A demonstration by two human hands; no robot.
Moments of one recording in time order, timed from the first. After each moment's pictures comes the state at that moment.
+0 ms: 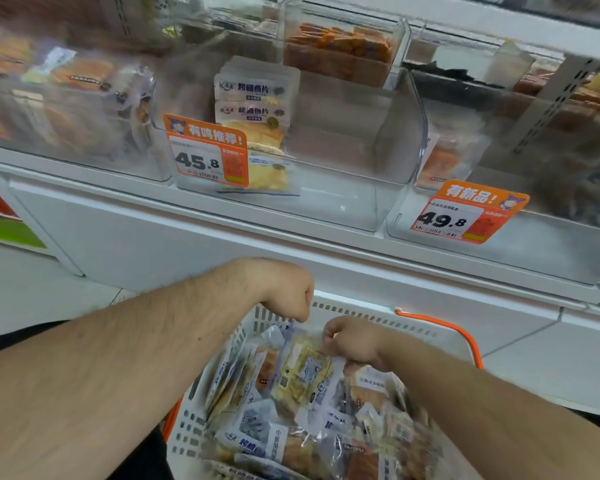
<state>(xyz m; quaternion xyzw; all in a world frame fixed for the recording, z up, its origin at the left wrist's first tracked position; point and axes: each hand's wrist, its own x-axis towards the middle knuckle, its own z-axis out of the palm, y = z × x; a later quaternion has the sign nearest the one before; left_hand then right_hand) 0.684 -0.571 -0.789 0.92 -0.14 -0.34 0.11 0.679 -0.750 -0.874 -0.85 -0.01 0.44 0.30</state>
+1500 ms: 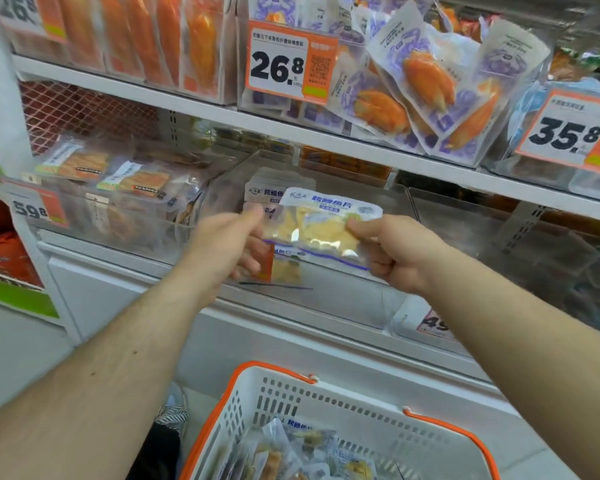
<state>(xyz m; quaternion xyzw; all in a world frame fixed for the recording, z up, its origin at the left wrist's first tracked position) 0.690 -0.478 -0.678 0.70 0.16 0.13 0.69 0.760 -0.685 -0.637 -0.74 0.00 0.18 0.64</state>
